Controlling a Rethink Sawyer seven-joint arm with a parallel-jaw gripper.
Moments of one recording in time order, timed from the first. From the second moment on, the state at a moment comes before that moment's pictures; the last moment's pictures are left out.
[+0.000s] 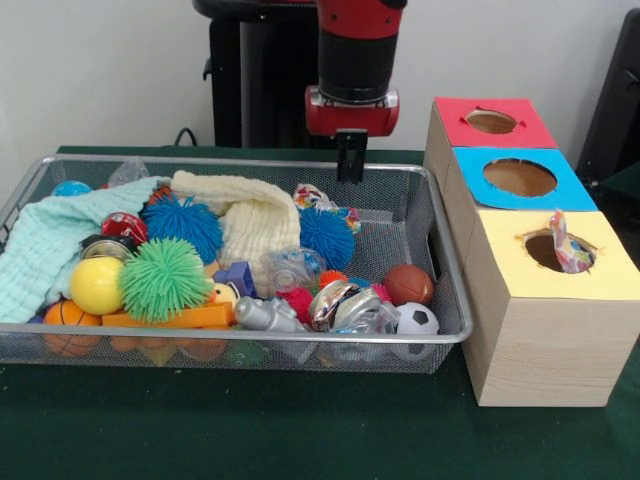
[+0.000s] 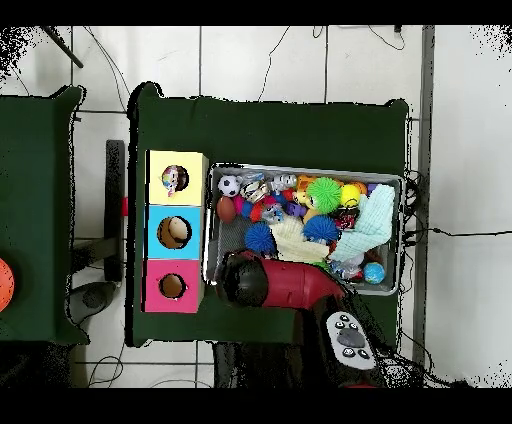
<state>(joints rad) -0.27 -0.68 0.04 1.96 -0.13 0.30 1.62</state>
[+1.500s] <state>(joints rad) -0.28 -0.72 0.04 1.96 -0.11 0.32 1.62</state>
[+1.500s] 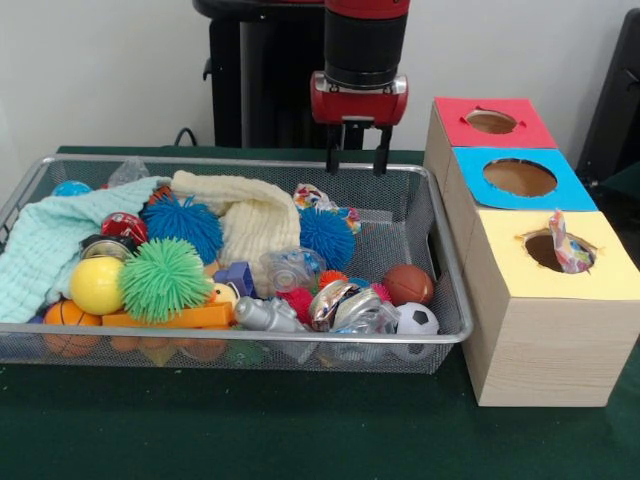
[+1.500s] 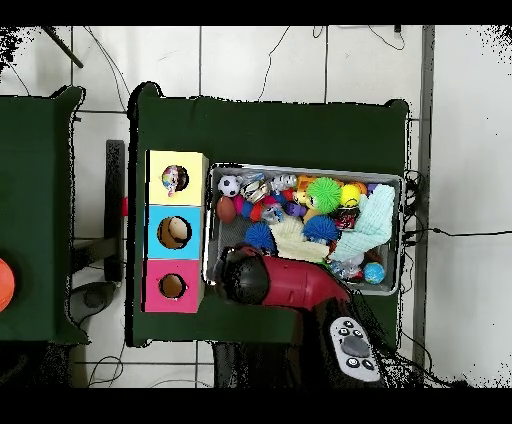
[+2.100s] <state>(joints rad) -0.41 -0.63 0.03 1.92 -0.23 0.25 1.62</state>
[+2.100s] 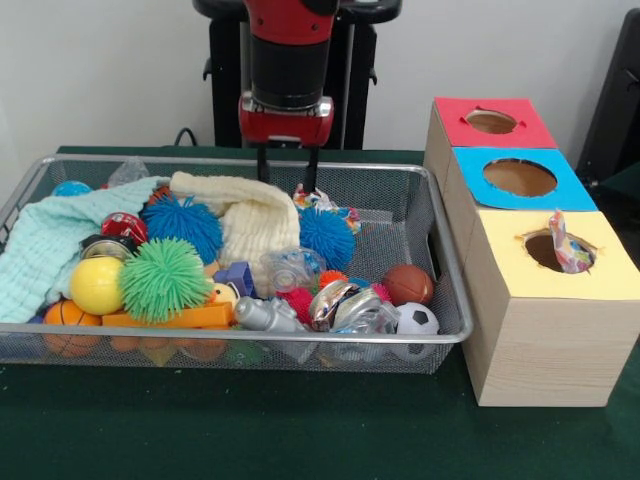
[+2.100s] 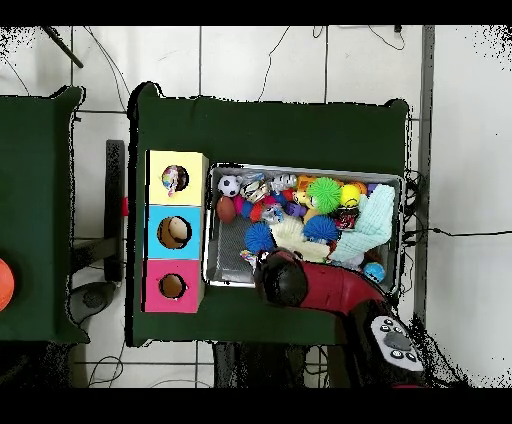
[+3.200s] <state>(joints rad) -0.40 -0.55 0.02 1.92 -0.28 0.12 1.62</state>
